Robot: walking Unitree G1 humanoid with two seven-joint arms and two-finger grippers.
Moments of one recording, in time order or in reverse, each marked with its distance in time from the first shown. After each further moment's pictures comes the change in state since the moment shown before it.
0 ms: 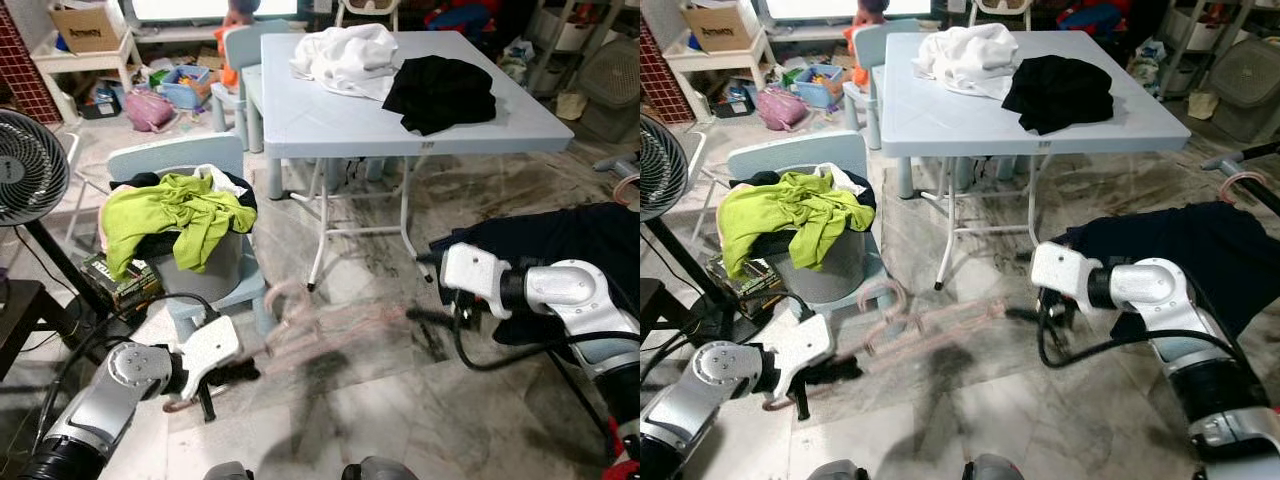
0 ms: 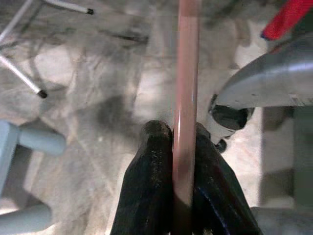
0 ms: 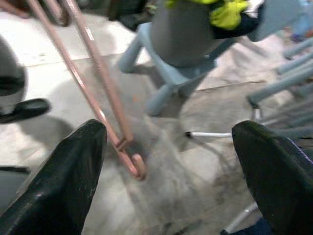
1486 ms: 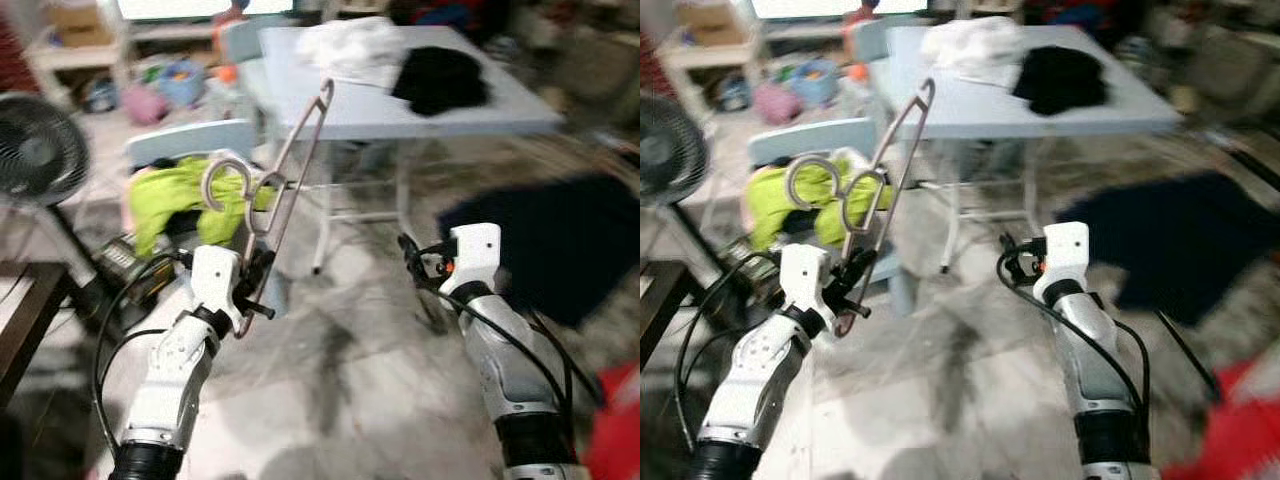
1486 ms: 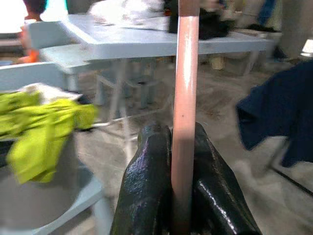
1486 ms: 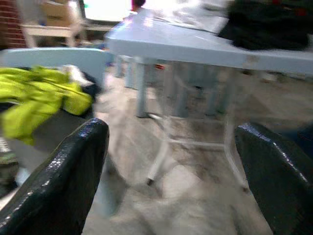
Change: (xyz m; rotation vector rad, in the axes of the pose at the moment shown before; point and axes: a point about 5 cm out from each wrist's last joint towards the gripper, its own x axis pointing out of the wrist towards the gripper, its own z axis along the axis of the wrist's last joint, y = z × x) left arm 0.010 0.022 0.073 -0.319 -0.637 0.704; right arm 0.052 0.014 0.010 0.755 -0.312 -0.953
